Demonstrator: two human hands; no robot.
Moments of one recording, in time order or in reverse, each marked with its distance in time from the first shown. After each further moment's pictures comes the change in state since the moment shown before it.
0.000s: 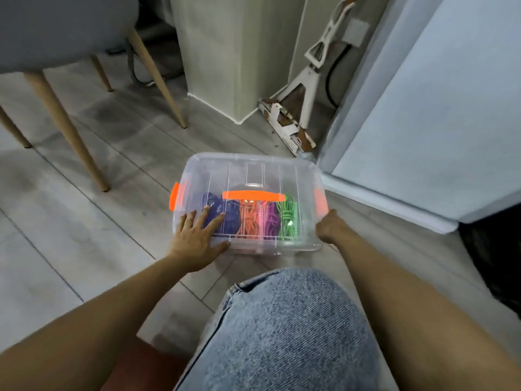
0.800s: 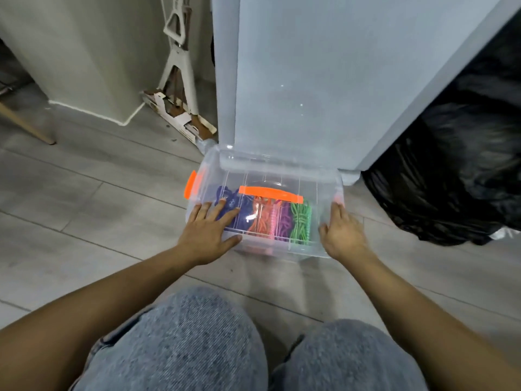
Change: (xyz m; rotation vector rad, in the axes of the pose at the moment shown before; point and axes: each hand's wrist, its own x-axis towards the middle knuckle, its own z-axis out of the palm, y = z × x) left_hand 0.074 0.247 0.015 0.056 0.010 0.471; right_hand -0.016 0.259 -0.070 -0.195 0.384 -0.043
